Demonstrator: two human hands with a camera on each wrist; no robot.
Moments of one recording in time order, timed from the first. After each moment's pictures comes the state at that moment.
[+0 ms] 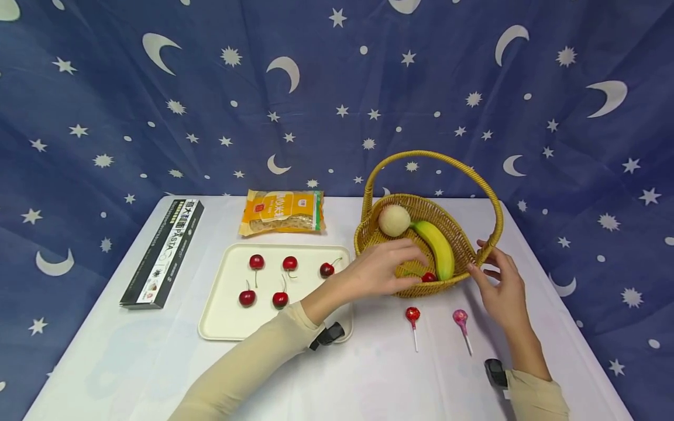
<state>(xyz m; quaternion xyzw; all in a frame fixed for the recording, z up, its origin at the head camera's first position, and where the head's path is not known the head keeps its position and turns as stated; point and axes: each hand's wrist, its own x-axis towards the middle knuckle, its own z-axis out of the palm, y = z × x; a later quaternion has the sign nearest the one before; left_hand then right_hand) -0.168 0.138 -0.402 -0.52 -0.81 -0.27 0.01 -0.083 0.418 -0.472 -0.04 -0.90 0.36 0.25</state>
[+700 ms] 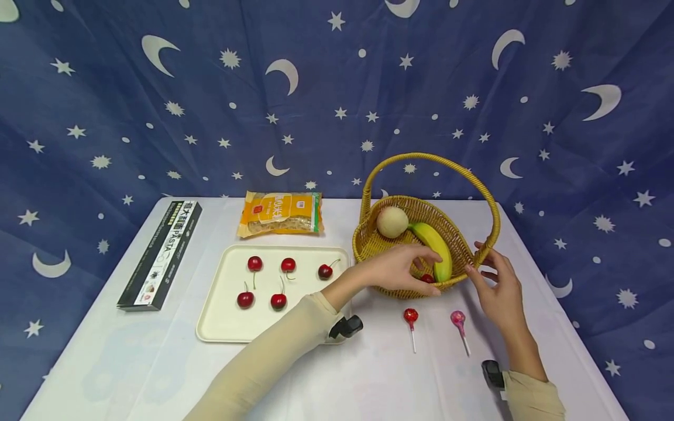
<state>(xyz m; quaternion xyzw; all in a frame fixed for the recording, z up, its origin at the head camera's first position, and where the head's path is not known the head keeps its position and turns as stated) -0.189 0.175 -0.413 -0.49 -0.79 -0.31 -0.19 -0.082 0.417 -0.471 -0.05 -0.90 0.36 0.24</state>
